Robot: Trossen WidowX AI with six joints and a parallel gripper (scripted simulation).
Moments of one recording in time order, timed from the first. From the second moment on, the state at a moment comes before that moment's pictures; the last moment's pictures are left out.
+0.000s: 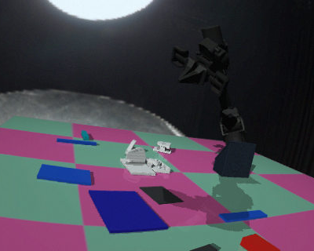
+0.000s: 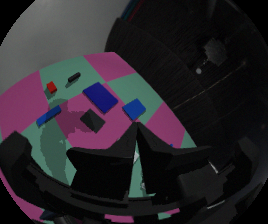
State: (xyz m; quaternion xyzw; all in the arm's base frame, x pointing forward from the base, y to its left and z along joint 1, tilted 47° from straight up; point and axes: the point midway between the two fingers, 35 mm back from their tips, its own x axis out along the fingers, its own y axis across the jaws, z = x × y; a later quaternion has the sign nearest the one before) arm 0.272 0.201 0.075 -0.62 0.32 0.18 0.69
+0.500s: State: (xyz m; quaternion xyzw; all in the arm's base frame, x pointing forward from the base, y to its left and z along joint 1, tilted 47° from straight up) arm 0.313 0.110 0.078 -0.65 0.46 0.13 0.59
